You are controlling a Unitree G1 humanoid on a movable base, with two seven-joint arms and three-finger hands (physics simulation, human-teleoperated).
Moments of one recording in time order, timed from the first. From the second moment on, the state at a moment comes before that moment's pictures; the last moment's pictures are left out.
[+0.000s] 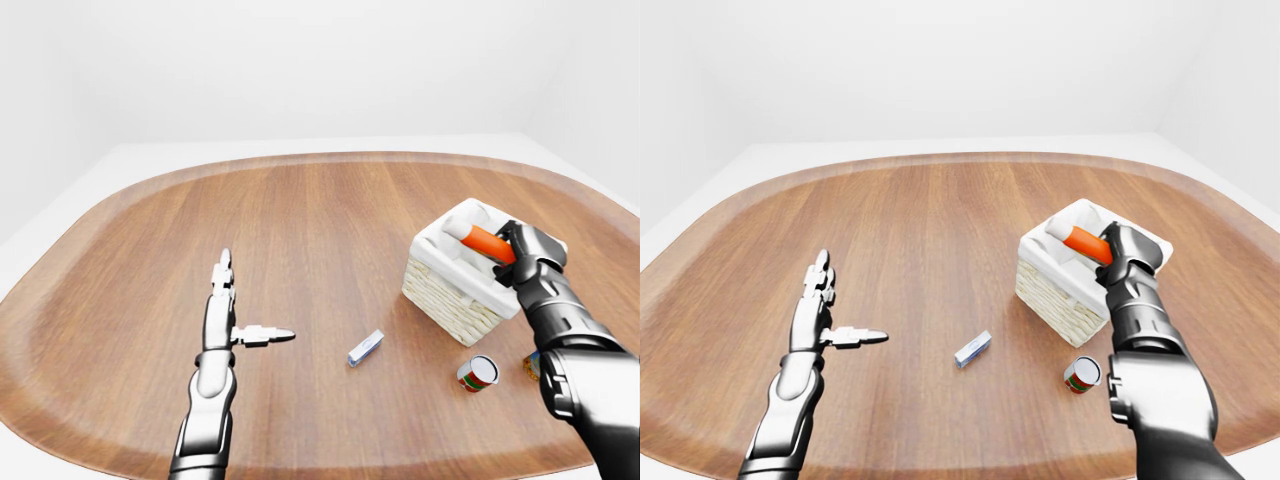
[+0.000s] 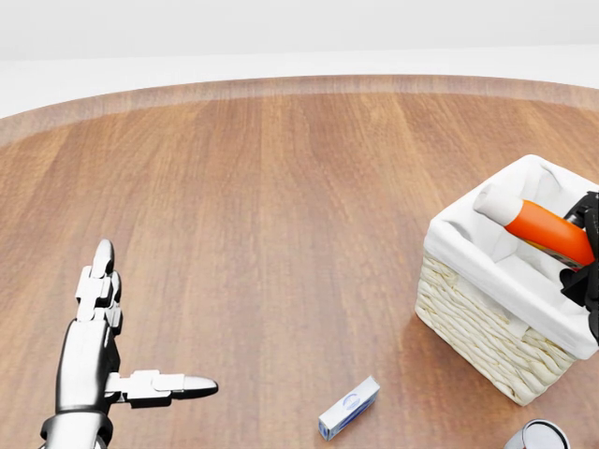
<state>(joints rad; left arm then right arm) 0.01 0.04 0.07 0.04 0.13 -0.09 0.03 -0.85 -0.59 -0.06 1.28 -0.76 0.09 -0.21</state>
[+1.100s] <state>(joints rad) 0.02 0.03 0.05 0.03 0.15 -0.09 0.03 -0.87 -0.62 -0.09 1.20 -0.77 0.06 -0.22</state>
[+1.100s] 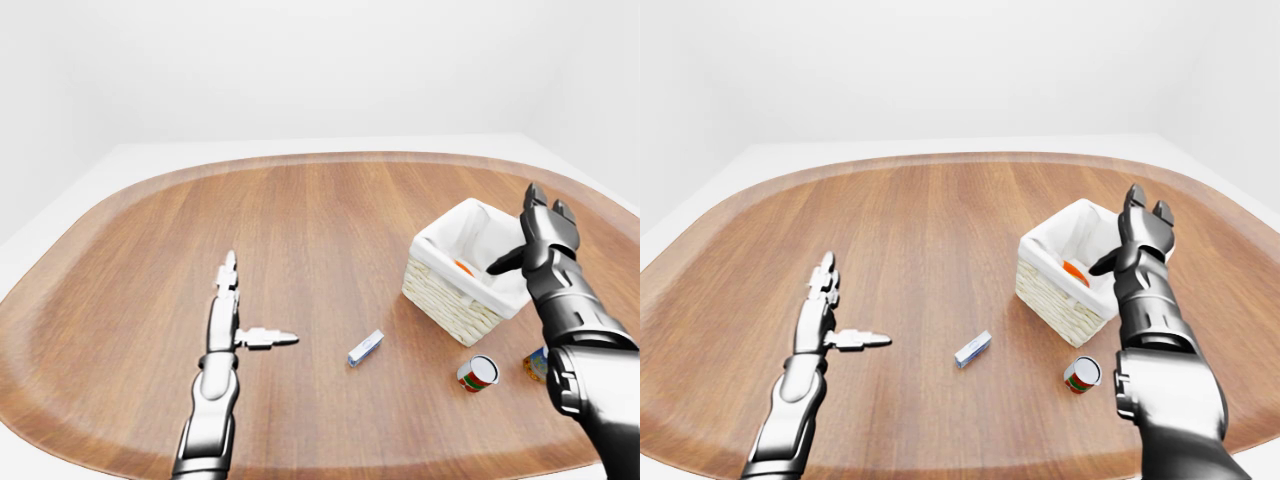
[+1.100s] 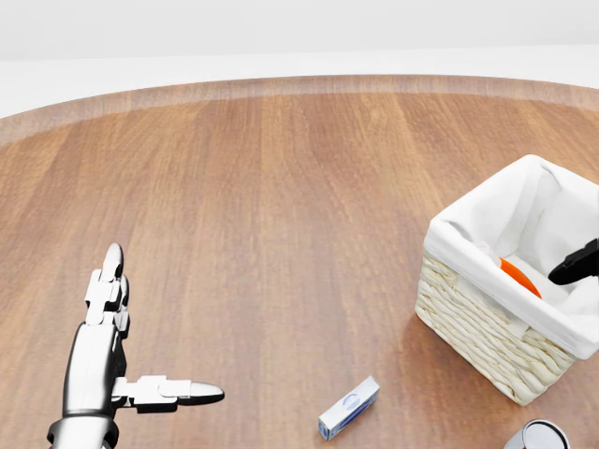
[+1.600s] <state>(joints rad) 0.03 0.03 0.04 0.02 0.15 -0.09 0.02 -0.76 -0.68 -0.21 0.61 -0.79 0.09 0.06</state>
